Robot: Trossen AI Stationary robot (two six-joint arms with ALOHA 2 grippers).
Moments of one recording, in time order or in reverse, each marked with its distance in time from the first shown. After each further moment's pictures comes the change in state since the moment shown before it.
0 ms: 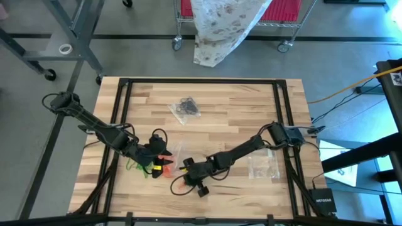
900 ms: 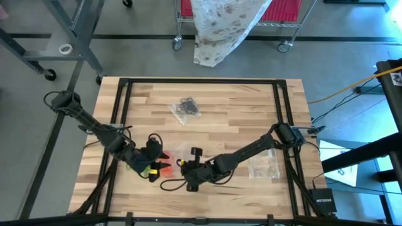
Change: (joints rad) left arm -0.085 -0.005 0.000 -0.015 -0.072 -0.074; right arm 0.071 -0.081 0.242 -0.455 0.540 0.422
